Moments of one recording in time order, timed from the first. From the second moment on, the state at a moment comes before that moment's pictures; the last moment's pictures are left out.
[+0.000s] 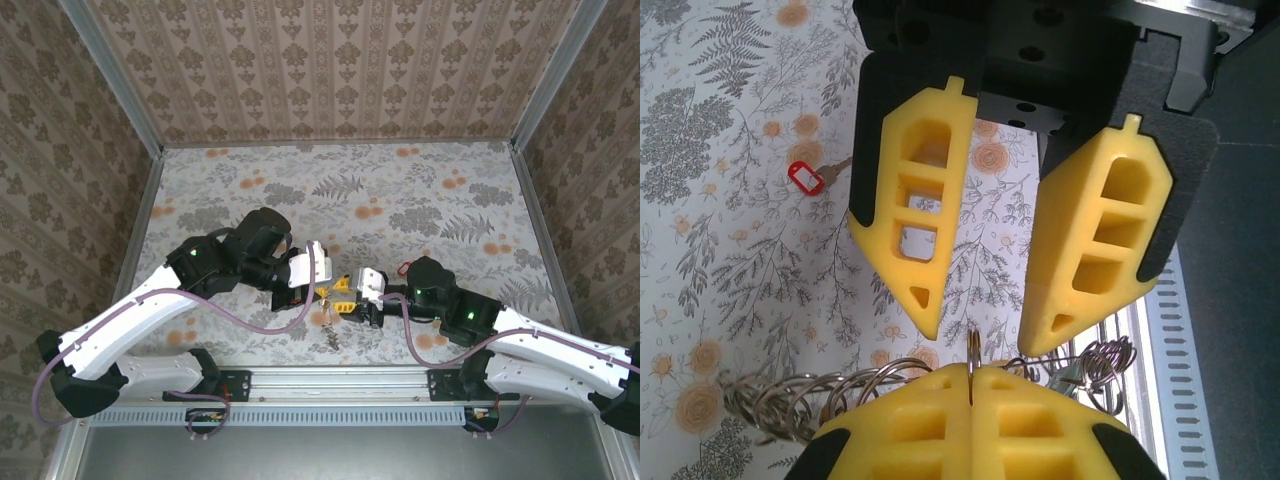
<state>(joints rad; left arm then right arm) -1.01 1.12 1.29 -0.99 0.45 0.45 0.99 0.85 0.65 -0.04 -0.29 -0.25</state>
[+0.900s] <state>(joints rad) -1.01 1.14 1.29 -0.99 0.46 0.45 0.99 0.86 0.65 0.01 -0.30 -0.25</state>
